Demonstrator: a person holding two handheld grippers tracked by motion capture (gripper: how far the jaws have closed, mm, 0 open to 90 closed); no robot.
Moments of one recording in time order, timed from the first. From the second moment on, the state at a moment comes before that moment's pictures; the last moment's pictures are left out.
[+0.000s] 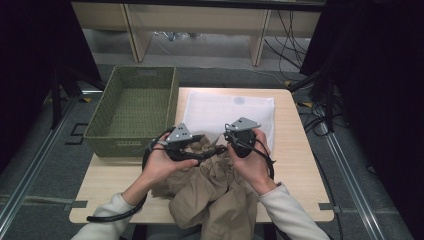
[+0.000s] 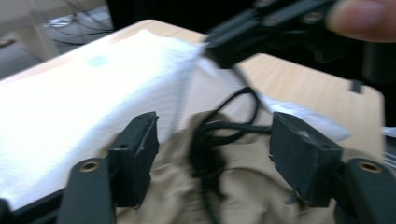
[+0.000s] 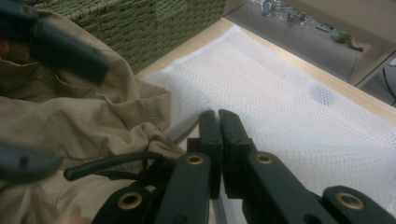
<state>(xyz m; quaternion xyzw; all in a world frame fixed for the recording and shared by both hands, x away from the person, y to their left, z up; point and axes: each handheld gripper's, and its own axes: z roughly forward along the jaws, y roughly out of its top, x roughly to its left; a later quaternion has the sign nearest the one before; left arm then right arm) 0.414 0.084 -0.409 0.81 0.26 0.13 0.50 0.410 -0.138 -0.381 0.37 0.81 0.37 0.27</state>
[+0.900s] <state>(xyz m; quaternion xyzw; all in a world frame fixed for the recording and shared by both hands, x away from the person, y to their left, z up) 0.416 0.052 -0.479 0.91 0.25 0.07 0.32 0.411 -0.138 -0.383 0.37 0.82 0.36 0.26</state>
